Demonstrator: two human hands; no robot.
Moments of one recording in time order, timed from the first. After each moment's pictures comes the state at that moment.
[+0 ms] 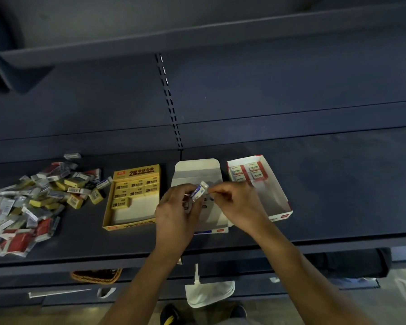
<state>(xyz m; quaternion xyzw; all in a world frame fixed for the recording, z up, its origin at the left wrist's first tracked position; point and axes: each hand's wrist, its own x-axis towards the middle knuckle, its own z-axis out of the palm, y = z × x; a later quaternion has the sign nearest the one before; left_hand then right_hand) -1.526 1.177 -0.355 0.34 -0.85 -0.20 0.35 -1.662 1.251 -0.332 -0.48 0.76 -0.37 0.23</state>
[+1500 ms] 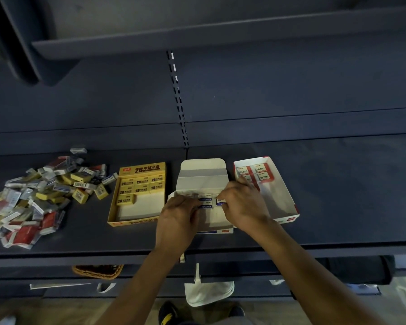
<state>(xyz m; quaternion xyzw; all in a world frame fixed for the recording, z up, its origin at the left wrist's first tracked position) -1.511 1.165 -0.382 0.30 -0.91 -0.12 0.27 -1.668 1.239 -0.351 -0.59 0.80 -0.10 0.06</state>
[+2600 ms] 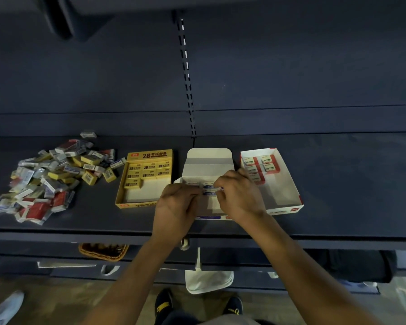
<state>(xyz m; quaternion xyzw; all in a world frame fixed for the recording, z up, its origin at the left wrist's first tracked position) -1.494 1.169 -0.372 0.32 -0.90 -0.14 0.27 -1.646 1.241 -0.349 -0.59 0.78 -0.20 0.03</state>
